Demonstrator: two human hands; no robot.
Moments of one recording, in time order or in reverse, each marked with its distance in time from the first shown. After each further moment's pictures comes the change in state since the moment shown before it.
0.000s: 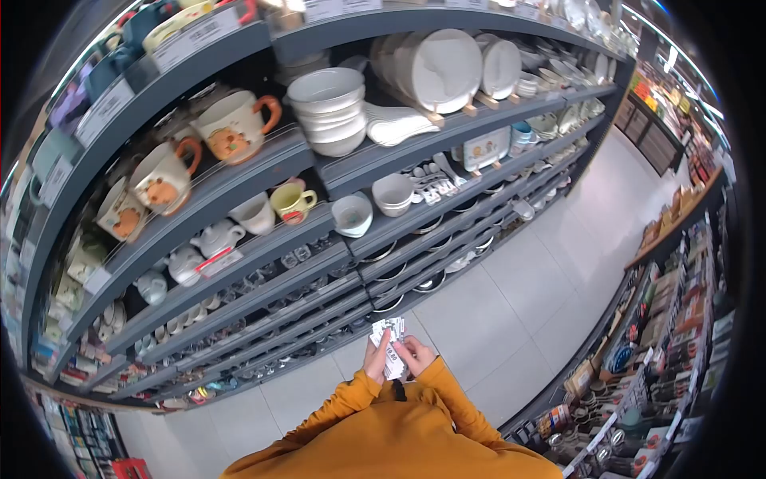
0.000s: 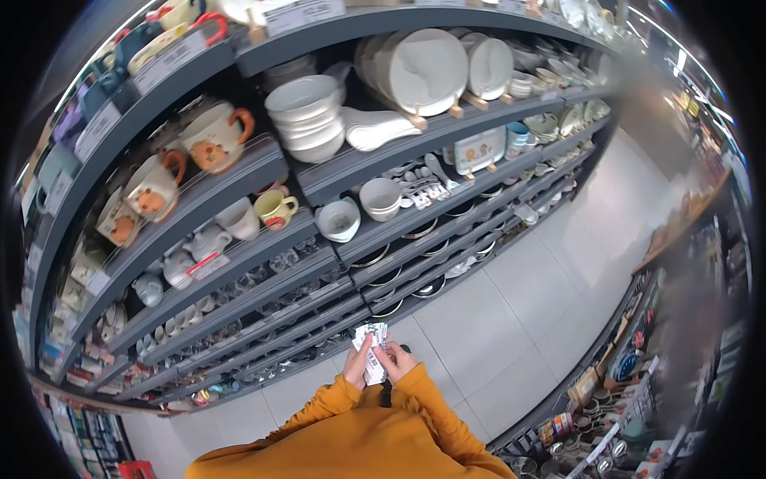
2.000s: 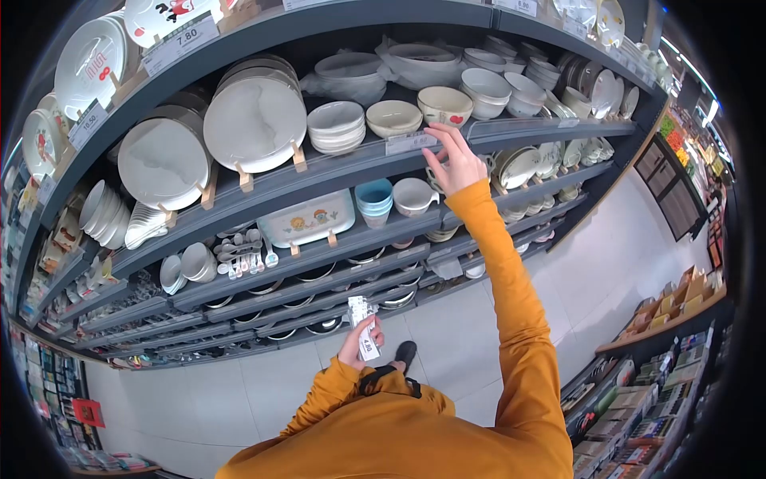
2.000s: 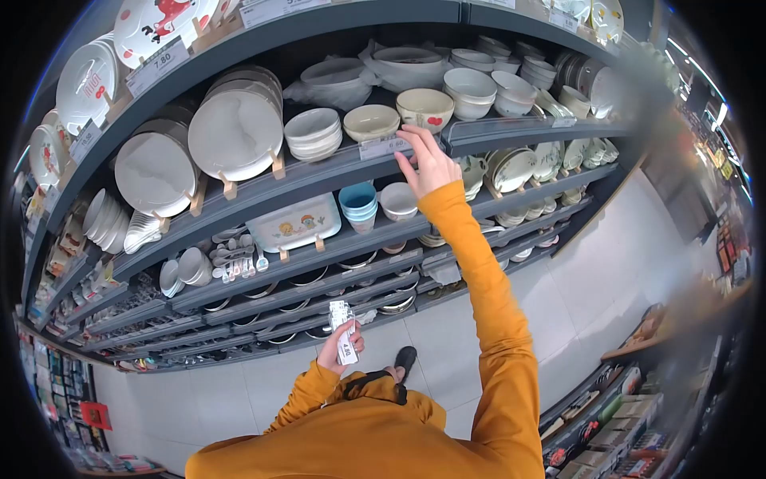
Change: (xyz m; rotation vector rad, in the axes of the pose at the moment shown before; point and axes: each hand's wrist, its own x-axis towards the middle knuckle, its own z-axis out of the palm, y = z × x) left_hand 0.353 -0.169 0.510 -0.296 -0.011 -0.024; right_hand 0.420 -0.184 -0.740 -0.614 0.408 -1.006
